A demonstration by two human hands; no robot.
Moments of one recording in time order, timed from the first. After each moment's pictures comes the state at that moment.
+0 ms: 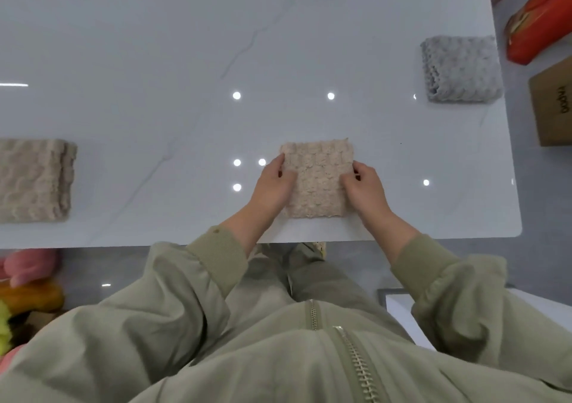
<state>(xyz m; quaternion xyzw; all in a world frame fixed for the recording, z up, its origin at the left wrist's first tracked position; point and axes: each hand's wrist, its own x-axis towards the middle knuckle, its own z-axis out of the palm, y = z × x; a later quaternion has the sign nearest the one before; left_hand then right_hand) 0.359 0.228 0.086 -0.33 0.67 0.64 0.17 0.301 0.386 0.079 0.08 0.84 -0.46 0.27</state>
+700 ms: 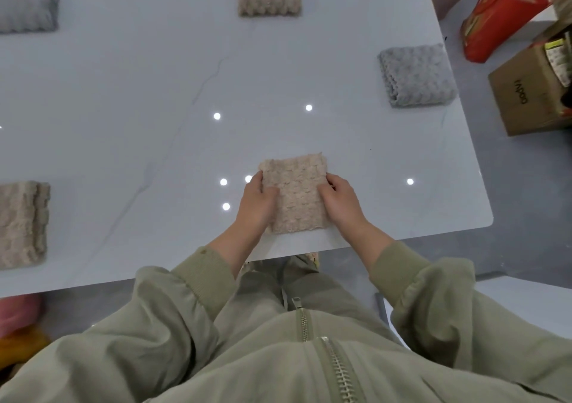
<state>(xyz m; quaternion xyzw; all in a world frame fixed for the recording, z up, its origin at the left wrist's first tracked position) 0.352 0.240 0.079 -0.32 0.68 0.64 0.15 0.308 0.387 0.091 0.09 0.83 -0.48 0.28</state>
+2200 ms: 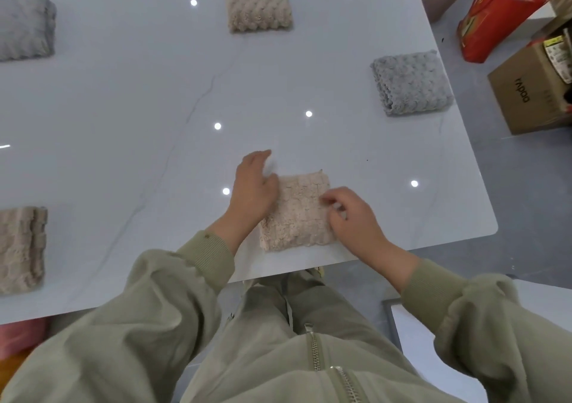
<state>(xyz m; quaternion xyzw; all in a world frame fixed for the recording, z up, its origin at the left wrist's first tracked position) 0.307 0.223 0.075 -0.15 0.88 0.45 0.06 0.311 0.422 0.096 -0.09 0.88 -0.41 0.20</state>
